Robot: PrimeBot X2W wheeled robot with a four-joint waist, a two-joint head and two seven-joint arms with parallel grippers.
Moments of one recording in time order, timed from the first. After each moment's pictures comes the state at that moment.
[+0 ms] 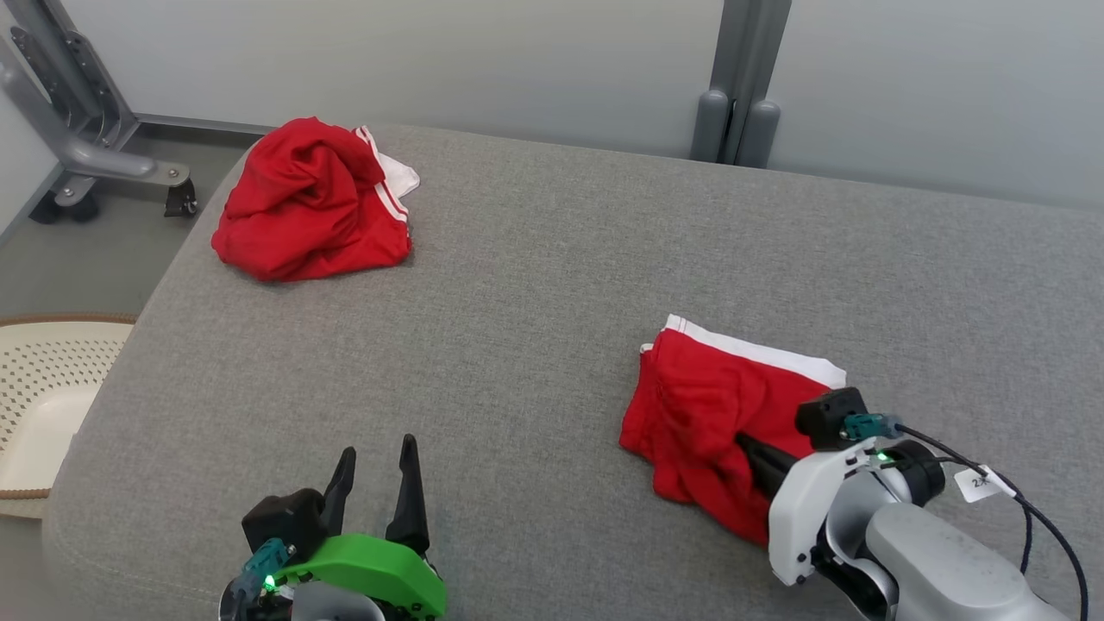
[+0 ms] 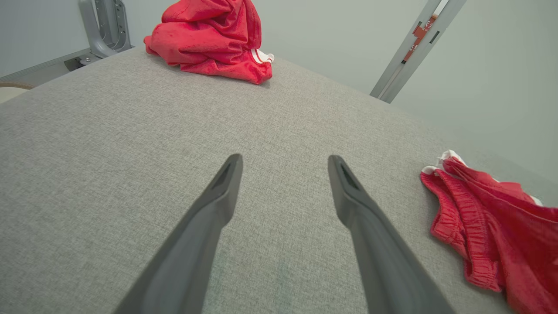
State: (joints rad) left arm -0.11 0.17 -0.48 0.30 -0.69 0.22 -0.25; right arm -0.43 -0.34 0.76 0.66 0.68 0.13 -0.06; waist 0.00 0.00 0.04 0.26
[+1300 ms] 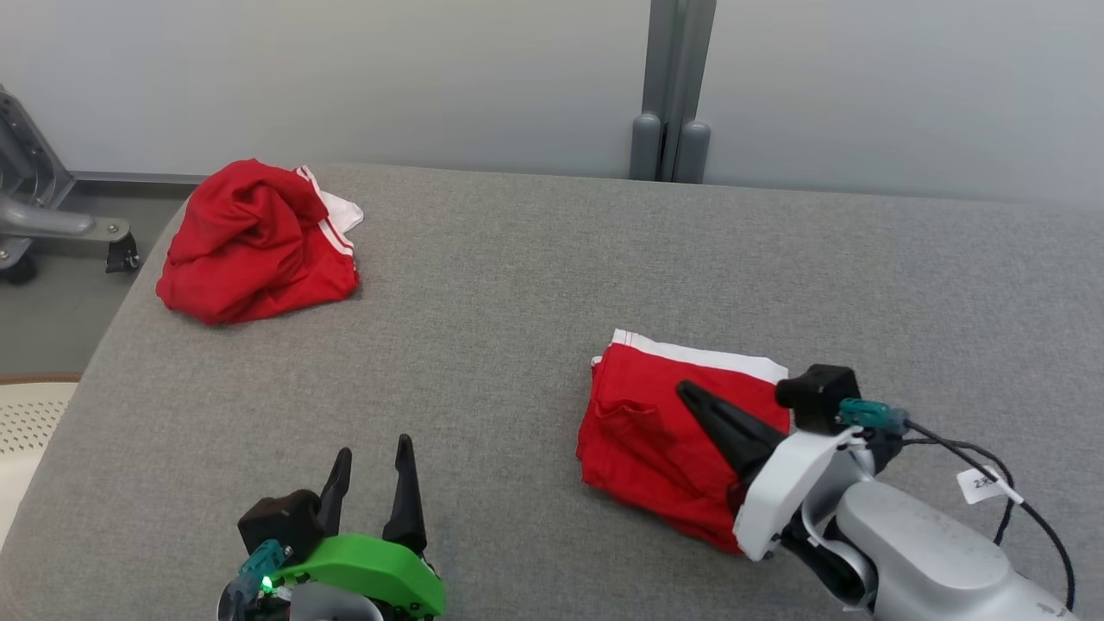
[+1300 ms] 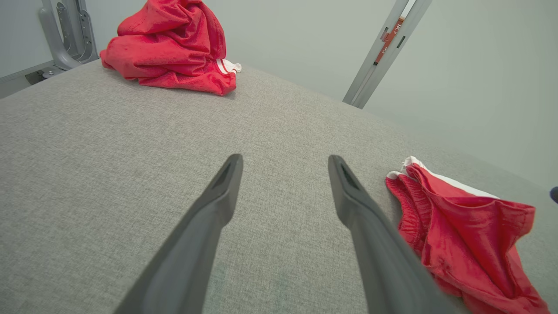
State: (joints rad) left arm -0.11 0.17 -0.48 0.30 -0.70 0.23 -0.26; right arm -0.49 -0.35 0.89 0.52 0.79 0.13 -0.25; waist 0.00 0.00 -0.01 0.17
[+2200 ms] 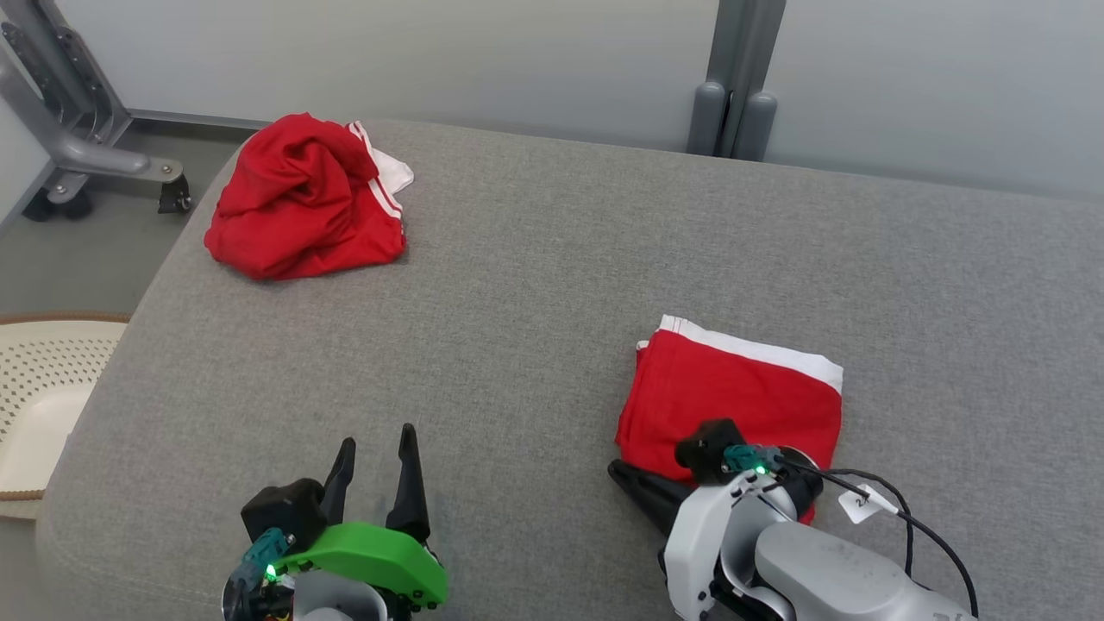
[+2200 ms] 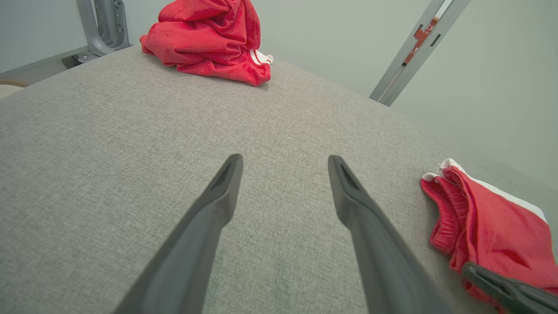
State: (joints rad) left arm -0.13 0.16 -0.47 0.33 -0.70 0.22 -0.26; right arm -0.56 -0.20 1.10 0.76 0.78 0.13 -0.20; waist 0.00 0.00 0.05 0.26
